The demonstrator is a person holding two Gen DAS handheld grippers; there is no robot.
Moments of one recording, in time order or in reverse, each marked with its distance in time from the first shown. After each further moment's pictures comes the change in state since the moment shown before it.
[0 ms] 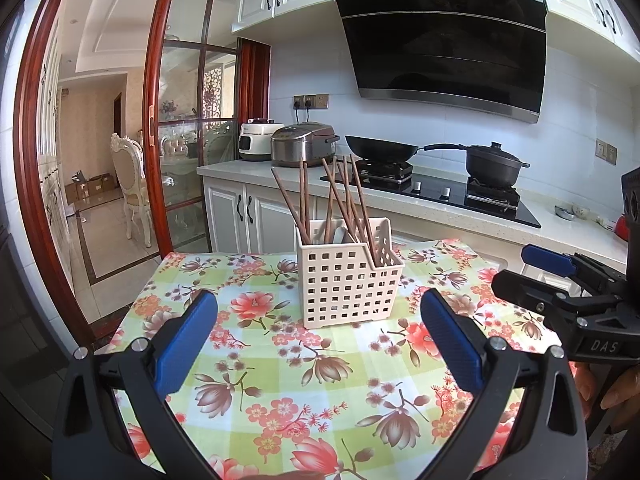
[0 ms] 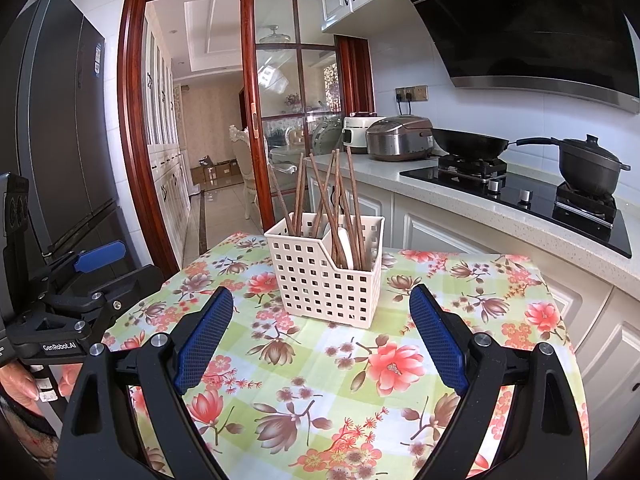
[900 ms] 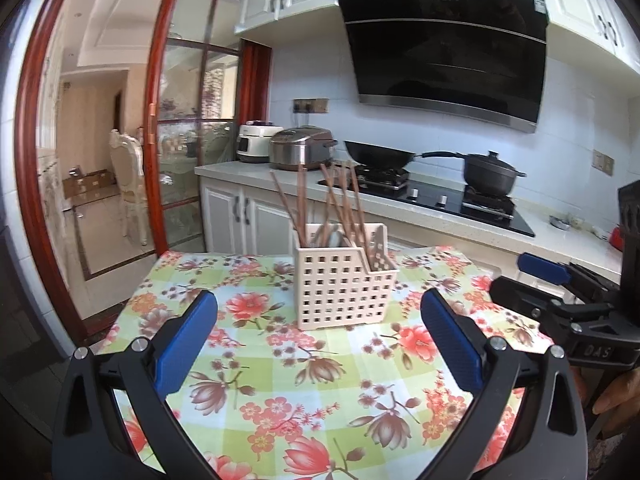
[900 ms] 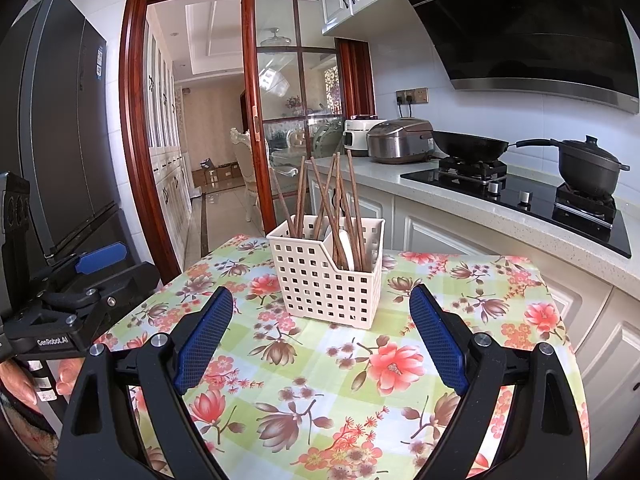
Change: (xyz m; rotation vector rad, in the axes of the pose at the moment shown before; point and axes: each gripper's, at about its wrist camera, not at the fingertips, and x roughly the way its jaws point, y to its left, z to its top) left arm -0.009 0.005 0.001 -0.031 -0.018 -0.007; right arm -0.004 -0.001 0.000 -0.002 -0.009 0.004
